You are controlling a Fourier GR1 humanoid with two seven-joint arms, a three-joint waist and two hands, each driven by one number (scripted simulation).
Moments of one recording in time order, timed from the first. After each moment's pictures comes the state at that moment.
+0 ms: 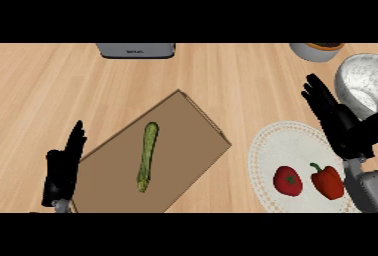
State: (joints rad) left arm 0.03 0.38 -0.25 -1.45 0.16 0.42 0.11; right arm -0.23 -0.54 0.22 -1.48 -0.40 -0.14 0.05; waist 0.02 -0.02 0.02
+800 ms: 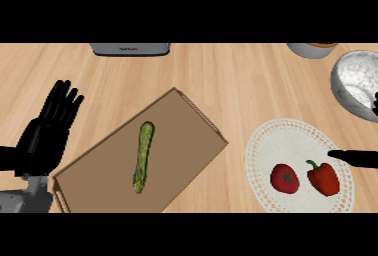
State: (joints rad) left arm -0.10 0.38 -0.07 -1.61 0.45 0.13 -0.02; right arm -0.11 -0.70 0.08 -1.24 -0.19 -0.22 -0.12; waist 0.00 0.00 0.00
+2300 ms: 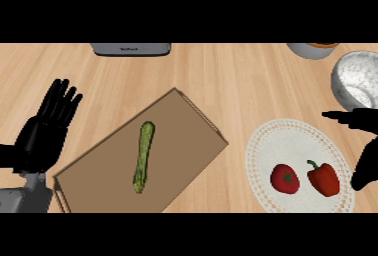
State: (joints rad) left arm -0.11 0.33 0.00 -1.57 0.43 0.04 -0.02; right arm -0.39 -0.86 0.30 -1.39 -0.12 0.69 0.74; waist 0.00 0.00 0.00
